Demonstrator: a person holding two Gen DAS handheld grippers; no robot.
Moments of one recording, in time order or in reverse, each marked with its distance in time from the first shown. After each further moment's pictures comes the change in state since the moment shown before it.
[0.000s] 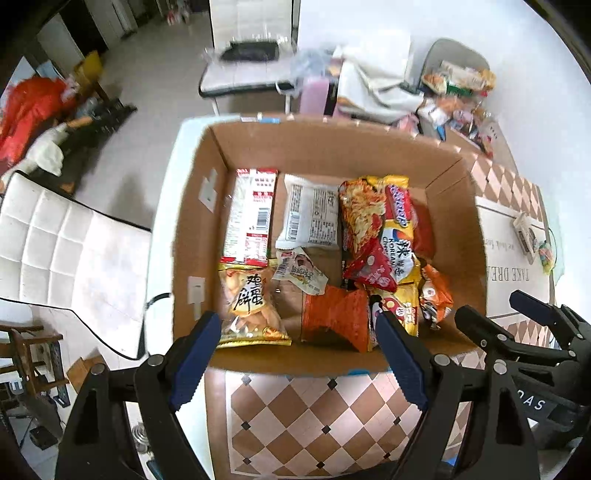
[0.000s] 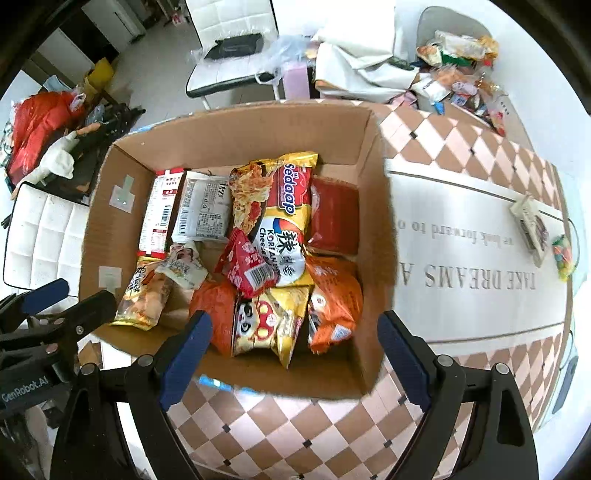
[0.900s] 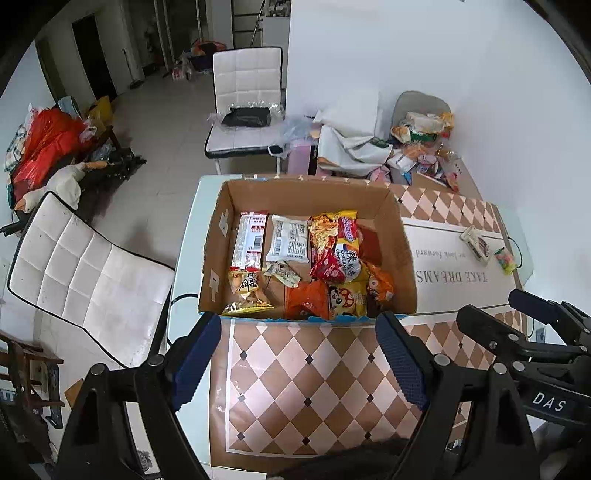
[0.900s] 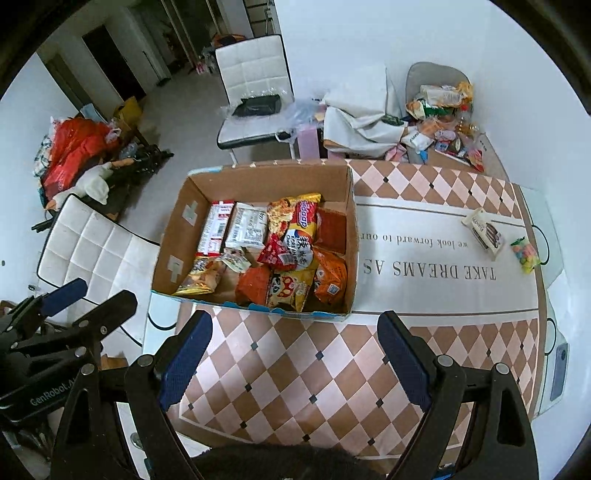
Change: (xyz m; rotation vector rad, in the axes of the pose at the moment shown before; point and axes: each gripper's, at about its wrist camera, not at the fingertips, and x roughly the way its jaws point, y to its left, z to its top) left arm -0.128 -0.024 -0.082 0.026 -0.249 -0.016; right arm -0.169 -0.002 -0.101 -0.018 -0.232 0.060
